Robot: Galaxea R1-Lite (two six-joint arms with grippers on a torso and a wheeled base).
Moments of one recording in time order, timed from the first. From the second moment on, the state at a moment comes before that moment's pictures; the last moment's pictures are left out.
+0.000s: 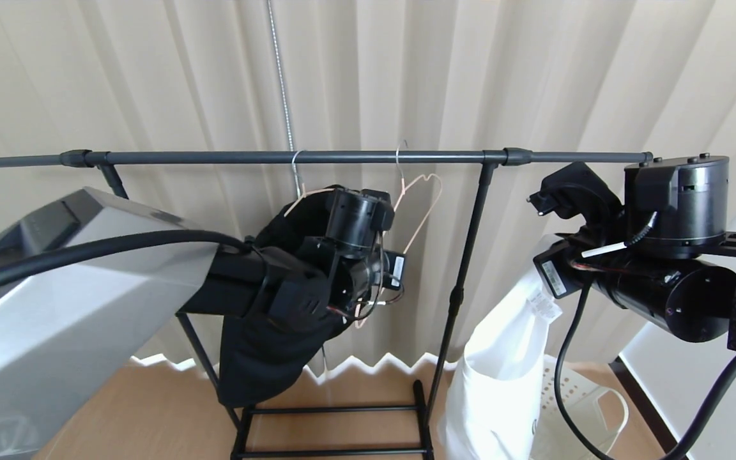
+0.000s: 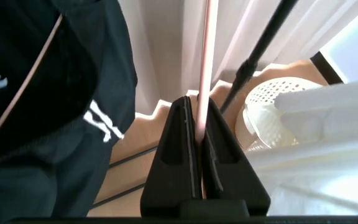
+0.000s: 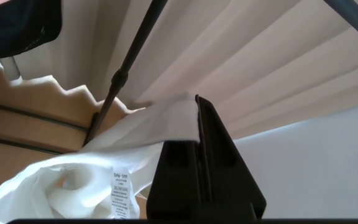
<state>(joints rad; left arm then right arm) -0.68 2.17 -1.43 -0.31 0.28 -0.09 0.53 1.61 -0.90 -0.31 -0.58 -0.27</state>
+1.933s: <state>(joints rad) -0.65 1.74 0.00 -1.41 -0.18 0.21 0.55 1.69 -0.88 -0.49 -0.75 -0.27</state>
